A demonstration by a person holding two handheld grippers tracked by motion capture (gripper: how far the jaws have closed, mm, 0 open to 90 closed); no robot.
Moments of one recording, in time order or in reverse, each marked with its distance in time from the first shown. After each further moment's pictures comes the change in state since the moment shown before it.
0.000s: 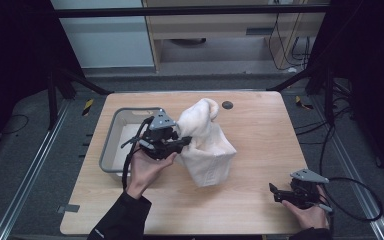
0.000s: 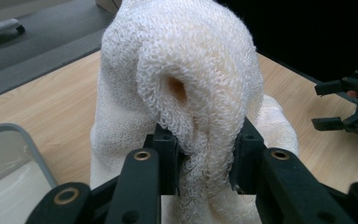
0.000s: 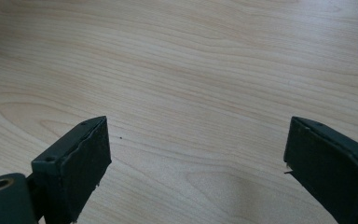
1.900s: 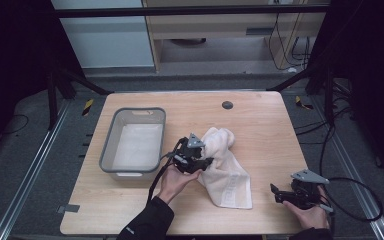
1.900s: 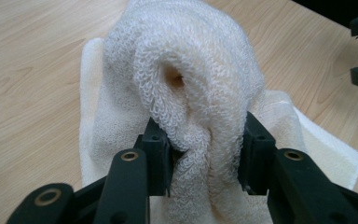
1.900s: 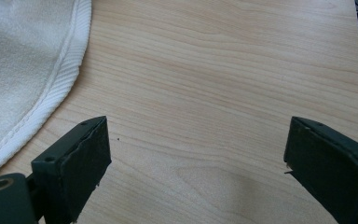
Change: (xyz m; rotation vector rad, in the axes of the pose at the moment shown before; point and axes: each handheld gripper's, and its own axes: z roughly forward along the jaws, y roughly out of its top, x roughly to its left) left arm -0.017 -0.059 0.110 0.139 -0.065 -0.002; right arm -0.003 -0.004 0.001 0.007 -0.013 -0.015
